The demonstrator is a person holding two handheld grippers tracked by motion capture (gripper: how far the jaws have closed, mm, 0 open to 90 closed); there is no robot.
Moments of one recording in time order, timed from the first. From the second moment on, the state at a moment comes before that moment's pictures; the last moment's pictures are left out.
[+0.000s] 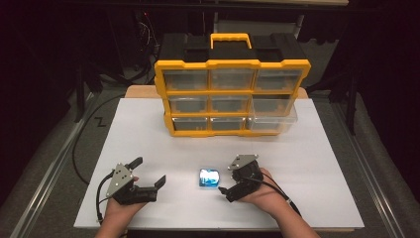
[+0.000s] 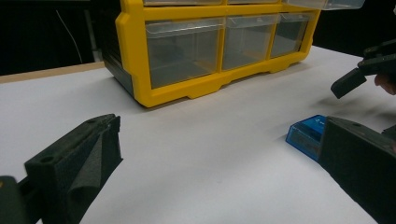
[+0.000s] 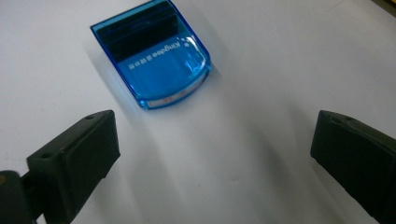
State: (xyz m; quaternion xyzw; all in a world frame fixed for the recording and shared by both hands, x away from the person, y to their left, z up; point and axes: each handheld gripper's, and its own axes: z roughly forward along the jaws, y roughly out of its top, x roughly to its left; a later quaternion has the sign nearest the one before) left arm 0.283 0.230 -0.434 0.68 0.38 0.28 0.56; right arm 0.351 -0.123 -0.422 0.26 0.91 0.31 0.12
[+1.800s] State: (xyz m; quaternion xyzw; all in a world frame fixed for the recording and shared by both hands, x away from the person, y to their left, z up) left arm 0.282 0.233 -0.435 0.68 0.39 0.28 0.56; right arm 0.369 -0.063 -0.423 0.16 0.94 0.29 0.08
